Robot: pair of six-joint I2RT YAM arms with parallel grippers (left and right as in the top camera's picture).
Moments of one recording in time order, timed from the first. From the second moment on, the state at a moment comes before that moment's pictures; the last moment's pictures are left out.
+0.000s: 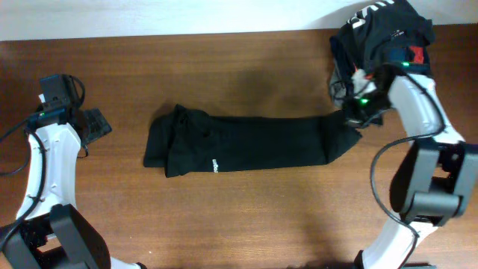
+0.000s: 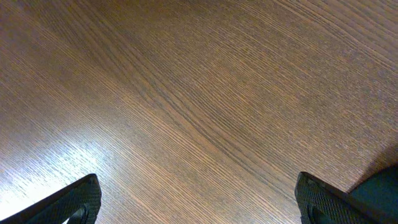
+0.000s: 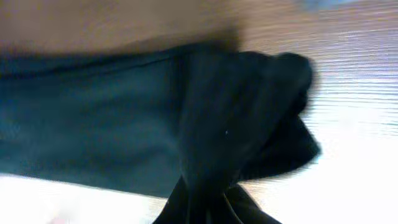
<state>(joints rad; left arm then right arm) 0.30 1.68 1.32 -0.81 -0.29 -0.25 -0.13 2.00 1.60 -1.14 -0.32 -0.04</state>
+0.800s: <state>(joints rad) 0.30 1.68 1.32 -0.77 -0.27 -0.25 0.28 2.00 1.60 -0.98 -0.32 0.01</state>
